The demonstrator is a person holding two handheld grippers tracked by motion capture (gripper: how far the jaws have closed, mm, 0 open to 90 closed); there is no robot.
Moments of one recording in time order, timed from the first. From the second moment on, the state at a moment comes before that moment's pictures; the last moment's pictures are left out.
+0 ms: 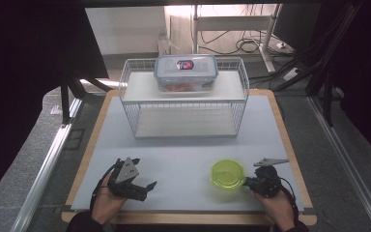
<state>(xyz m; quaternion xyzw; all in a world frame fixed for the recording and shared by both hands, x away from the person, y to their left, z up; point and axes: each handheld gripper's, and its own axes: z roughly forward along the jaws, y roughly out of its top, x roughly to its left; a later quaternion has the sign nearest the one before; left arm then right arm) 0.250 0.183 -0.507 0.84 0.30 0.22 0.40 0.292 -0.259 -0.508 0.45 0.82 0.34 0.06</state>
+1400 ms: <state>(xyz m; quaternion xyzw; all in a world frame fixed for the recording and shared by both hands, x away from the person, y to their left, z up) 0.250 0.182 -0.508 0.84 0.30 0.22 0.40 0.294 -0.212 -0.504 0.39 0.86 0.33 0.05</state>
